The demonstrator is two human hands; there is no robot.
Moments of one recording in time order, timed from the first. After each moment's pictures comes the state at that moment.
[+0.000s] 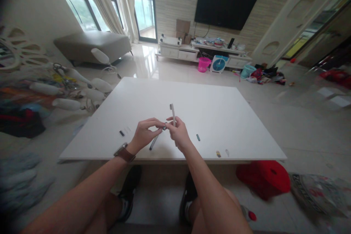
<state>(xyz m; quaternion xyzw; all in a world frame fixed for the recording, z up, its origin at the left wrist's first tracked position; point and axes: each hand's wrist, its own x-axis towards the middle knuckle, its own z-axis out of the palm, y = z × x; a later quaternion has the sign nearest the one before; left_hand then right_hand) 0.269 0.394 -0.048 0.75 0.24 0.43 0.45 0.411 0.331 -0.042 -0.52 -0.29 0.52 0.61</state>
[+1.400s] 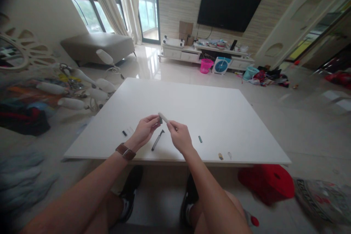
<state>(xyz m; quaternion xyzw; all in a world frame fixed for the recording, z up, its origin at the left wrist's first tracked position) 0.276 0.413 -0.064 0.38 0.30 0.44 0.75 0.415 0.324 -0.045 -0.64 -0.56 0.25 0.46</state>
